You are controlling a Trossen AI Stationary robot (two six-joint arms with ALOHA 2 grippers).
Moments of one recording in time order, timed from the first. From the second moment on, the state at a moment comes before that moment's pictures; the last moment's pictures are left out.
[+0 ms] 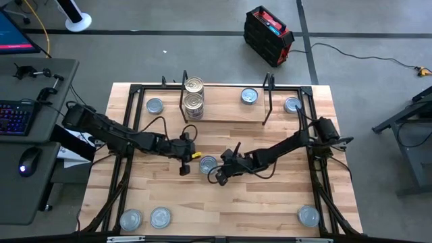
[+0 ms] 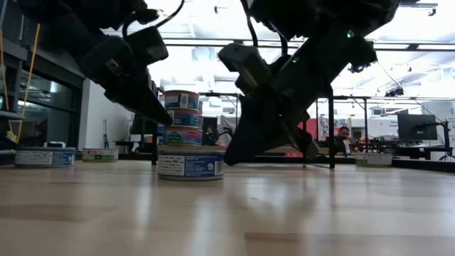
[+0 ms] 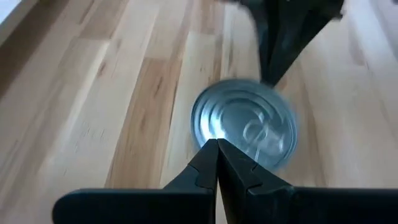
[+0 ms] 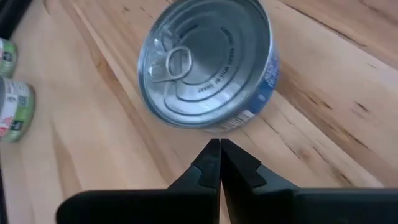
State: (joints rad) left arm -0.17 1.41 0.56 0.12 -0.16 -0.21; right arm 0.26 1.94 1.05 0.07 0.18 1.02
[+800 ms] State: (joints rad) left arm -0.17 1.60 0.57 0.23 -0.11 -0.20; right arm 0.26 1.94 1.04 0.14 0.19 1.08
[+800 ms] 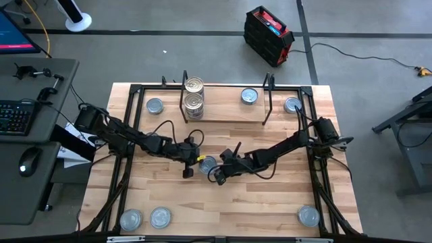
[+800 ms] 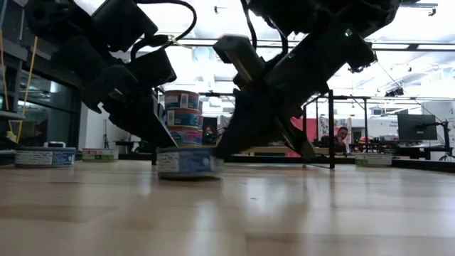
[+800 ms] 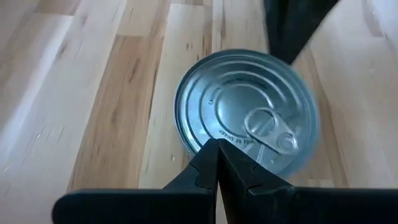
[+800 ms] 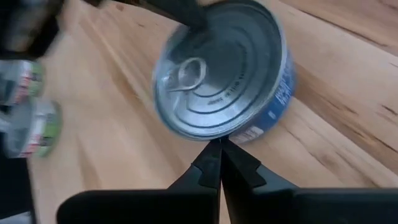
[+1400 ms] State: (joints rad) left arm -0.17 1.61 0.56 0.15 -0.09 -0.19; right arm 0.24 1.89 1.05 0.25 0.24 1.02
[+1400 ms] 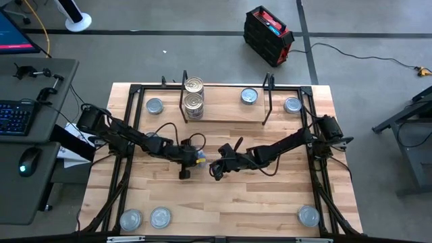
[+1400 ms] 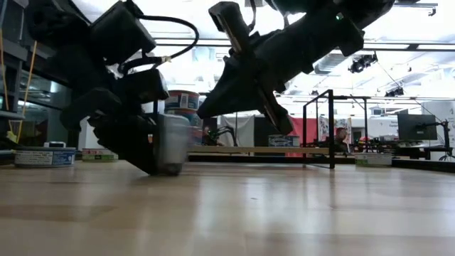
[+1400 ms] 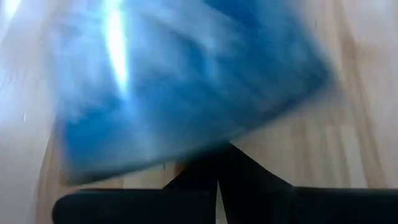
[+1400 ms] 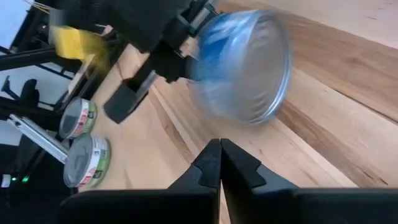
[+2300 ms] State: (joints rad) left arm -0.39 1.09 0.56 -0.12 -0.28 -0.56; right arm 0.11 1.84 1.39 -0.23 0.13 0.44
